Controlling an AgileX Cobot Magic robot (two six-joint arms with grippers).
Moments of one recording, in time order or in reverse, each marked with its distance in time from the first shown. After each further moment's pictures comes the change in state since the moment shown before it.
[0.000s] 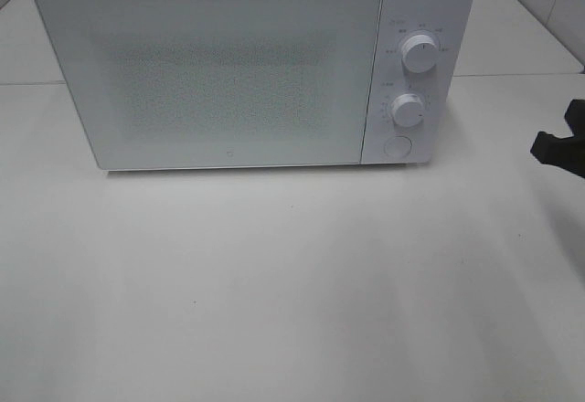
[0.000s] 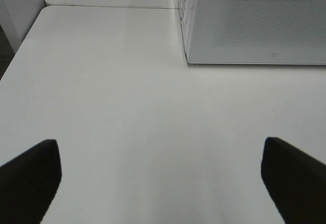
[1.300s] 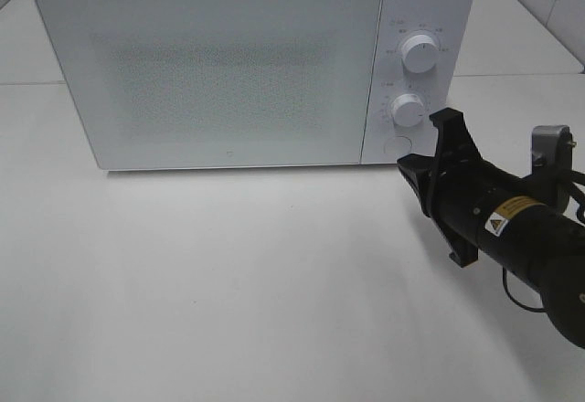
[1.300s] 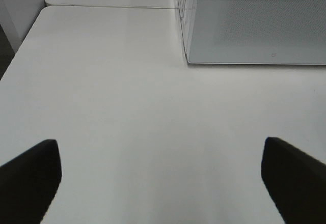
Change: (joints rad) left arm 0.000 0.000 0.000 0.000 0.000 0.000; right arm 0.517 0.331 -0.175 0.263 -0.016 1.205
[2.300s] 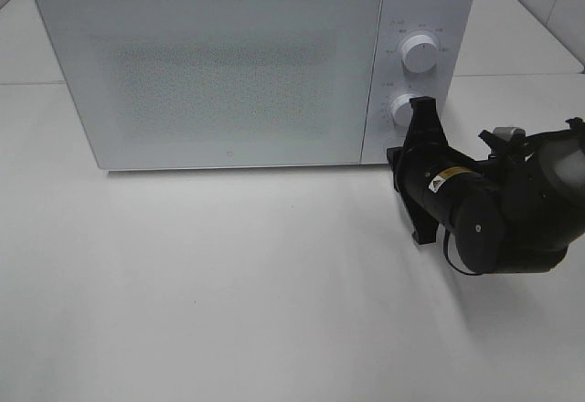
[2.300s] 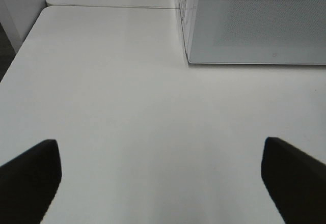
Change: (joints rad) left arm 0.000 0.000 0.000 0.002 0.000 0.000; right arm 0.000 0.188 -0.284 0.231 0.186 0.053
